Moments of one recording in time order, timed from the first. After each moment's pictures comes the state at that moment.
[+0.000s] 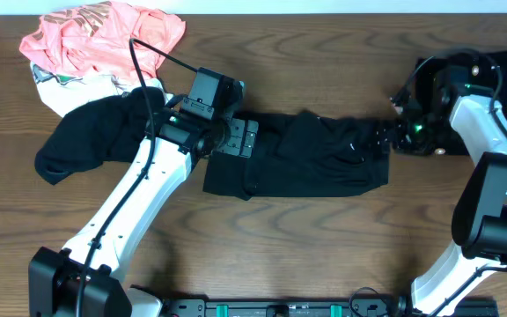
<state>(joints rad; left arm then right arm) -0.41 1.55 1.27 -0.78 0.07 -0.16 -0.17 1.95 1.34 -0.97 -0.44 -0.22</state>
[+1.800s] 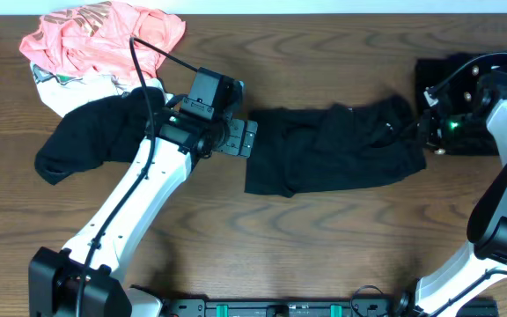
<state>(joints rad) -0.41 1.55 1.27 -0.78 0.05 -0.15 -0.35 1.95 1.40 -1.02 -0.69 -0.24</state>
